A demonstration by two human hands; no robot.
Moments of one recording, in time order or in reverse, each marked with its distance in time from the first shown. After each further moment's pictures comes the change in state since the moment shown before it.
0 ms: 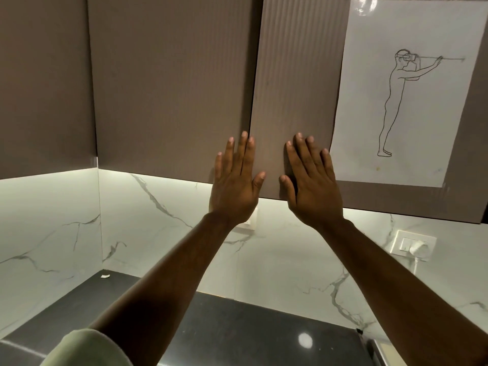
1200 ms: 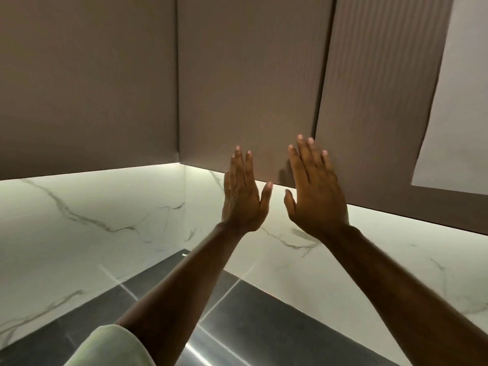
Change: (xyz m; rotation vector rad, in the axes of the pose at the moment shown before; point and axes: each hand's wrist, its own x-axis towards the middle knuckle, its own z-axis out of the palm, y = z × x) left_hand -0.043 -0.080 -0.007 0.053 0.063 -0.276; right_hand 0.026 -0.086 0.050 0.217 -0.022 -0.094
